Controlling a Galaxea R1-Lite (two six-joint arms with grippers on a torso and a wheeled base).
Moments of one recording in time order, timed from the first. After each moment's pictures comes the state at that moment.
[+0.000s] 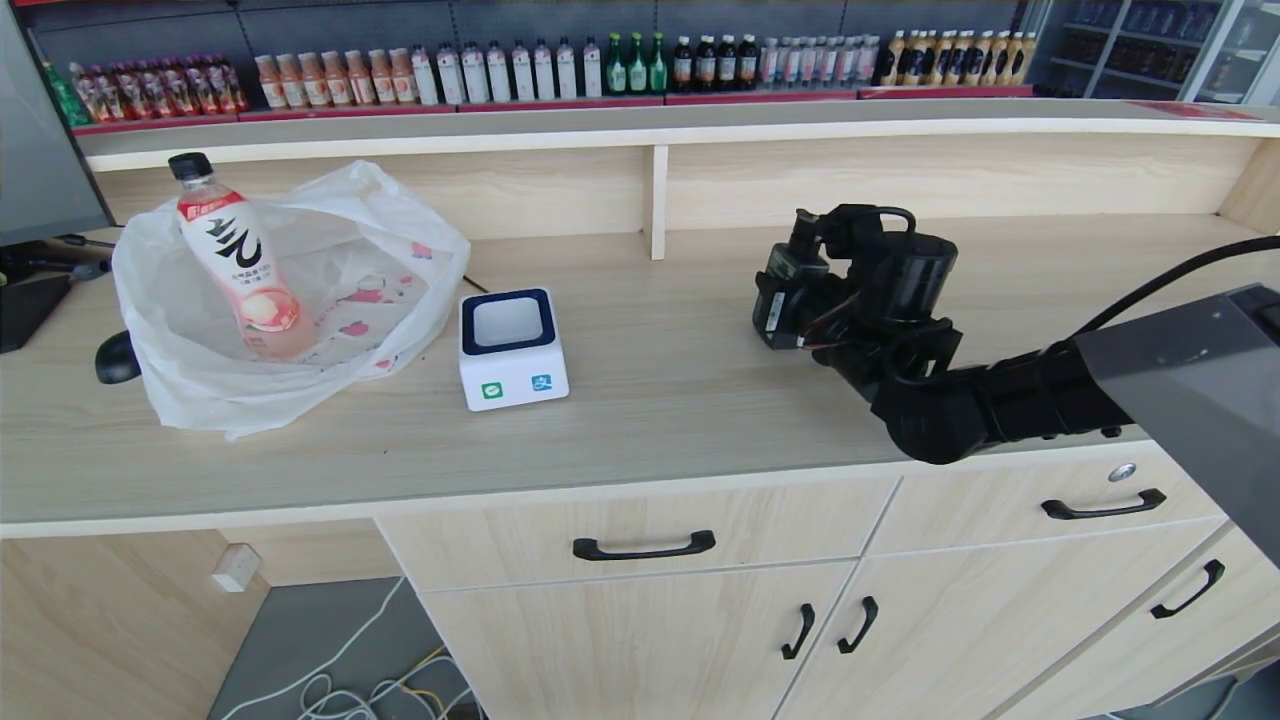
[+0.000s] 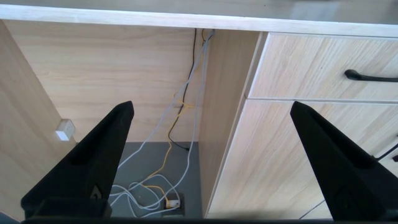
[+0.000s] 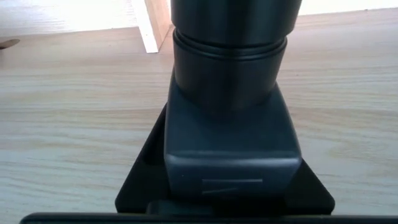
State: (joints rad) left arm 0.00 0.00 0.00 0.00 0.00 0.00; right arm 0.40 2.20 -1.46 -0.85 -0.19 0.05
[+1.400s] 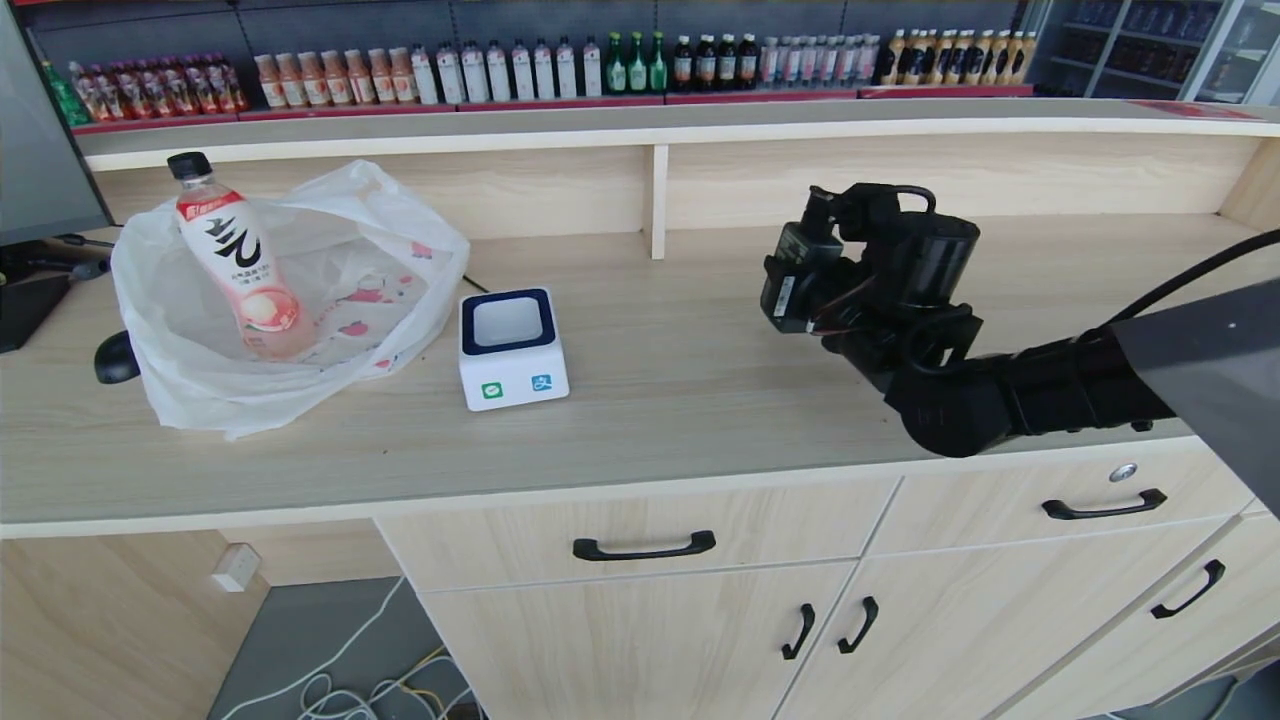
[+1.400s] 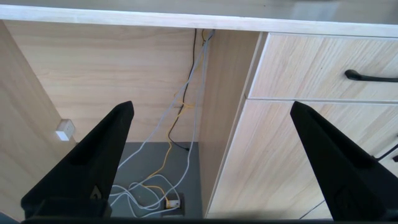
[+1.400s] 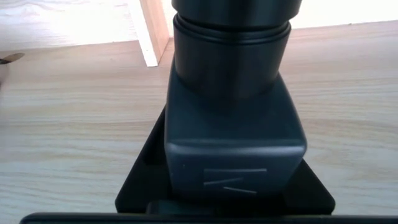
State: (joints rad) left arm 0.00 0.00 0.00 0.00 0.00 0.00; right arm 0.41 2.14 -1.44 -0.84 -0.21 0.05
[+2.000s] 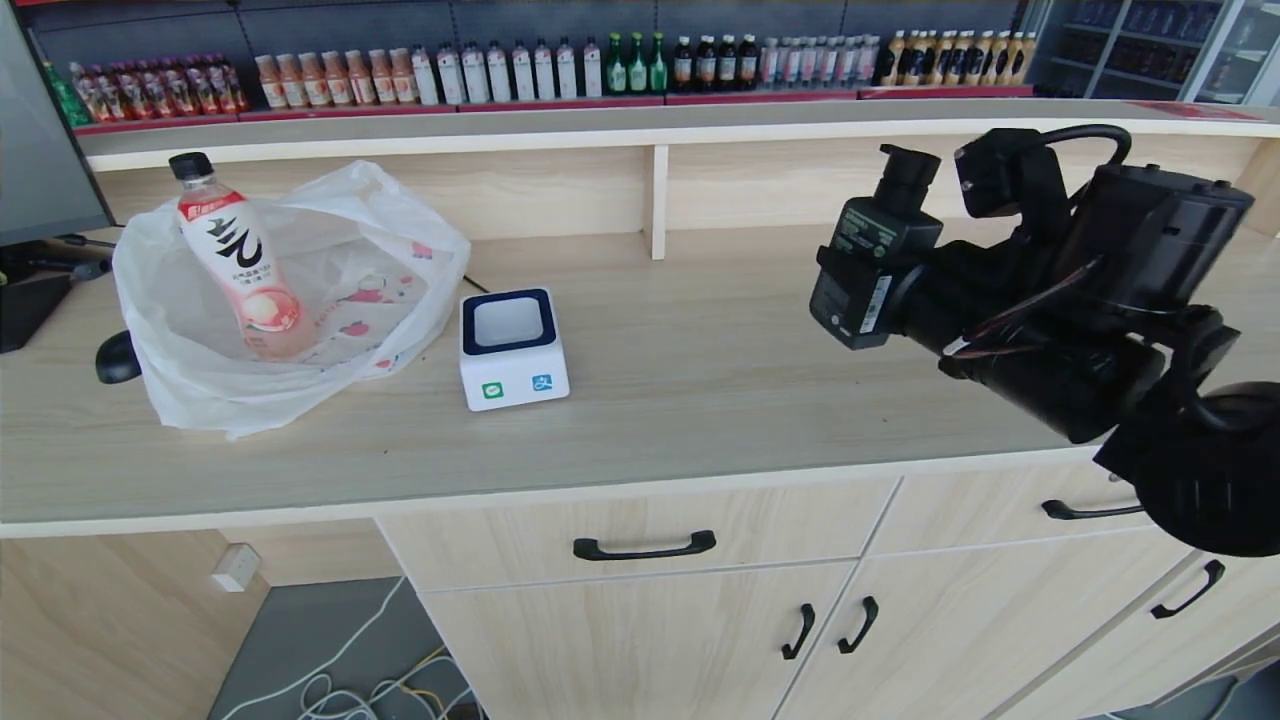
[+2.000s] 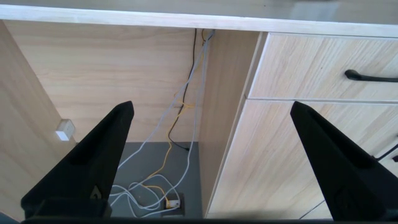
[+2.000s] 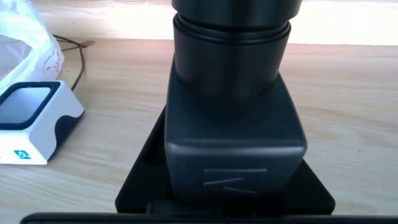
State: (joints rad) left arm 0.00 0.00 0.00 0.00 0.00 0.00; right arm 0.48 1.70 -0.97 -0.85 -0.15 -0.01
